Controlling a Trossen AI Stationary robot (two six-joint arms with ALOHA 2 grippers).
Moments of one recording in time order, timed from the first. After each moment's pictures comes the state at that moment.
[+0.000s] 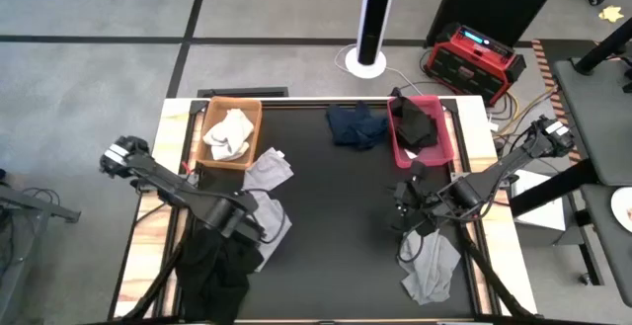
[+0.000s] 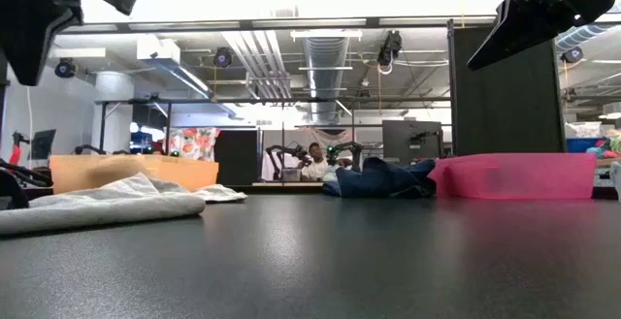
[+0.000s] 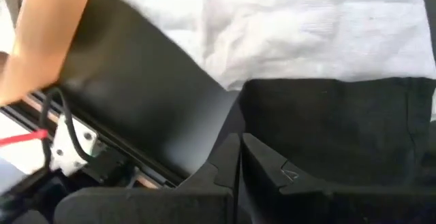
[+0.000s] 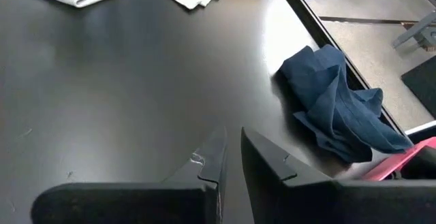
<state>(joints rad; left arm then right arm) -0.51 1.50 1.19 -1.43 -0.11 -1.11 0.53 1.16 0.78 -0.65 0.79 0.51</state>
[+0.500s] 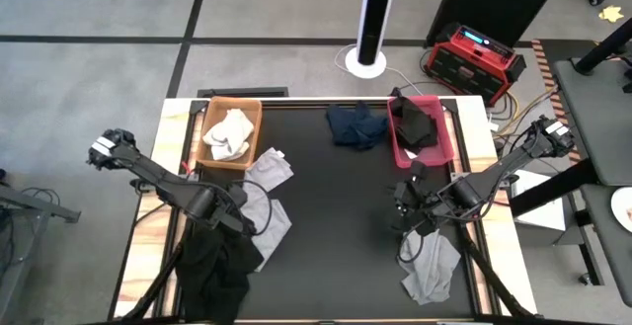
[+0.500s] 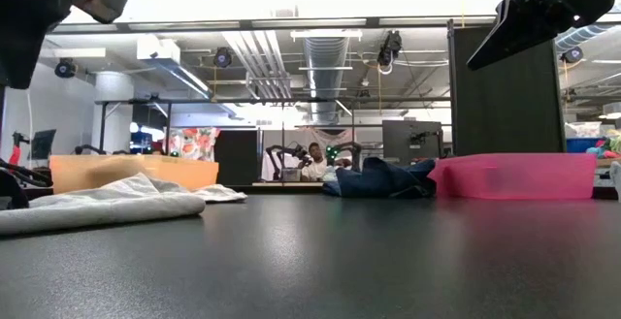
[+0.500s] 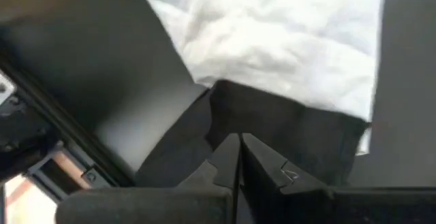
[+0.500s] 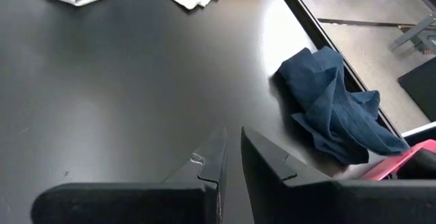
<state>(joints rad) -0.51 1.38 1.08 -1.27 -0.06 -1.43 0.52 1.16 0.78 -0.64 0.79 0.50</state>
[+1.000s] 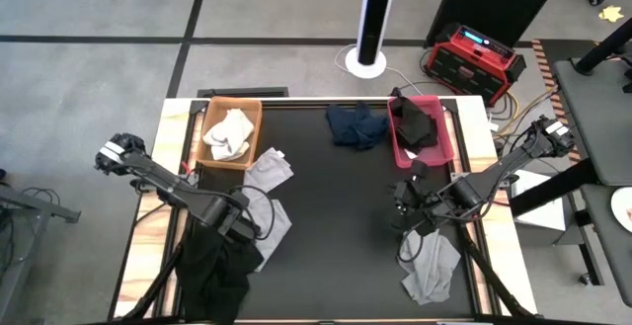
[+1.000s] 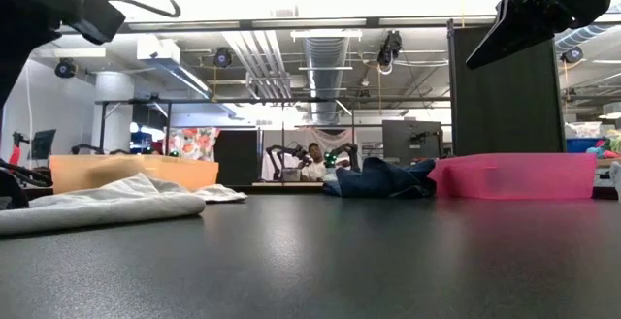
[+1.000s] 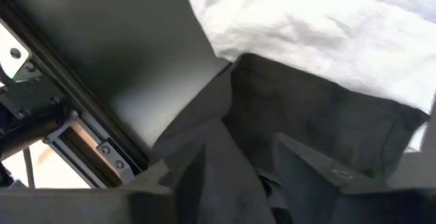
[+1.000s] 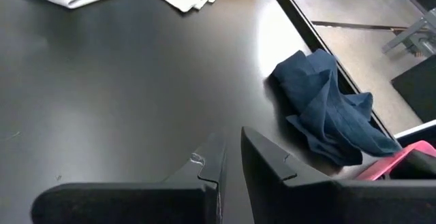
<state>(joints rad) -0.51 1.48 1.08 -1.31 0.01 -1.45 0.52 1.16 0.78 -0.64 0.81 0.49</state>
